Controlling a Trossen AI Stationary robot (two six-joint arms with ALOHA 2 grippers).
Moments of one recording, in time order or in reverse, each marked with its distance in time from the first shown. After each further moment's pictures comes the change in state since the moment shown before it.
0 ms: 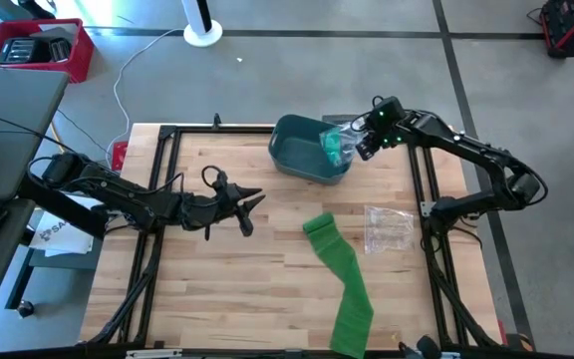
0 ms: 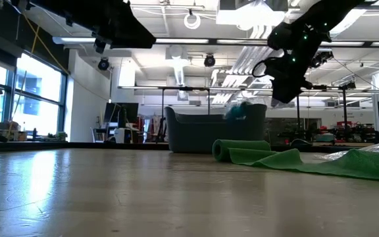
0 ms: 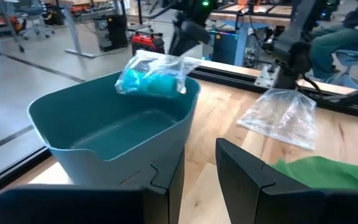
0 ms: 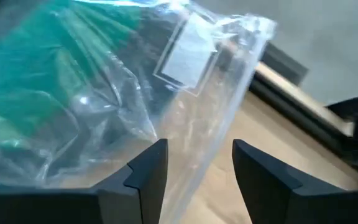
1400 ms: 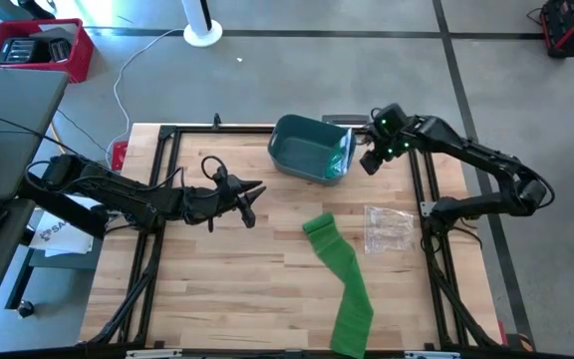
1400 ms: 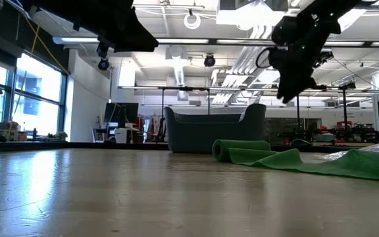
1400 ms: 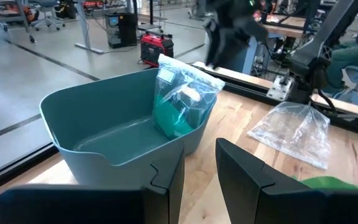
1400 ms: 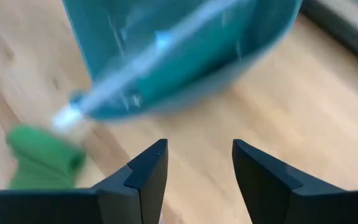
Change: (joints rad) left arm 0.078 0.000 0.000 0.022 0.034 -0.044; right arm 0.058 -0.077 0.001 -0.167 -0.237 0.017
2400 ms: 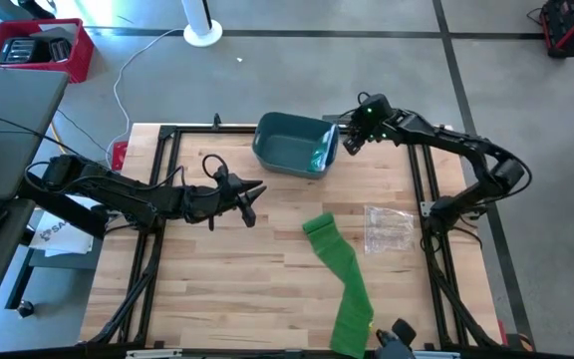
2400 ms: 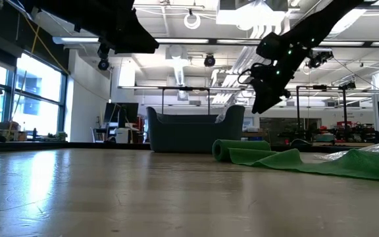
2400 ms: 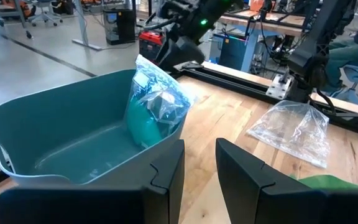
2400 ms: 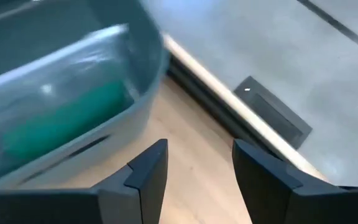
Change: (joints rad) left arm 0.017 0.000 -0.001 -0.008 0.027 -0.009; right arm -0.054 0.241 -0.001 0.473 0.214 -0.158
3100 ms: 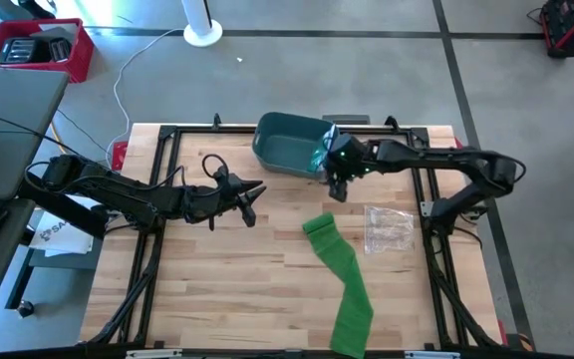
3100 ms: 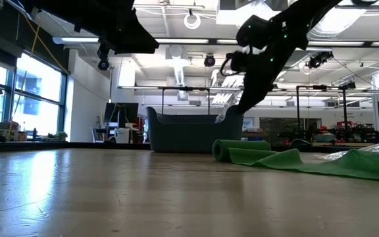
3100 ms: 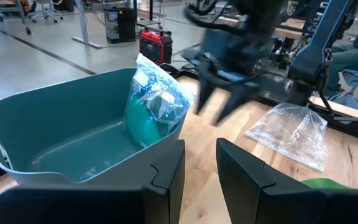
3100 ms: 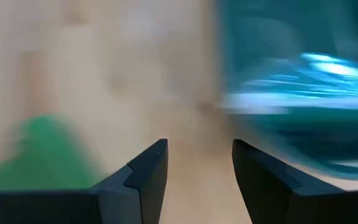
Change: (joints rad) left arm 0.000 0.000 0.000 0.000 0.001 -0.025; right arm 0.412 0.026 0.000 -0.084 -0.131 -0.033
